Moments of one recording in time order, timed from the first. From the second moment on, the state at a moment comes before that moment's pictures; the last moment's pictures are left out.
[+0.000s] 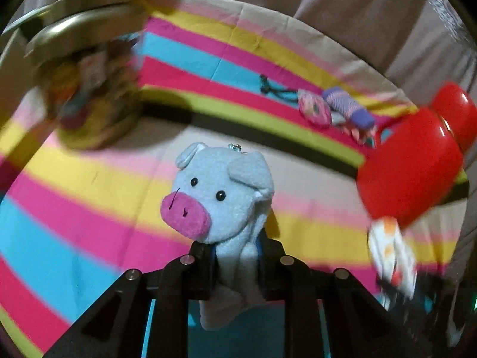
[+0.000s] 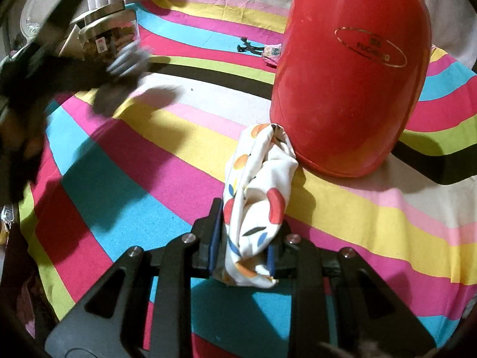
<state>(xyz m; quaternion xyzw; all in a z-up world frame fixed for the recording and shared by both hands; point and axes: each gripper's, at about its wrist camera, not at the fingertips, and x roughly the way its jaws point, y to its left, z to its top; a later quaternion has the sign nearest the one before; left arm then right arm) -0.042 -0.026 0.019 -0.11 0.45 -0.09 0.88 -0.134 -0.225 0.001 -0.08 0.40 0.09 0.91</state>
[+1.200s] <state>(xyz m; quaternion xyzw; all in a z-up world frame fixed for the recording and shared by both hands) -0.201 0.023 0.037 -0.09 0.44 -0.06 0.89 -0.197 -0.124 0.041 -0.10 0.39 0.20 0.89</state>
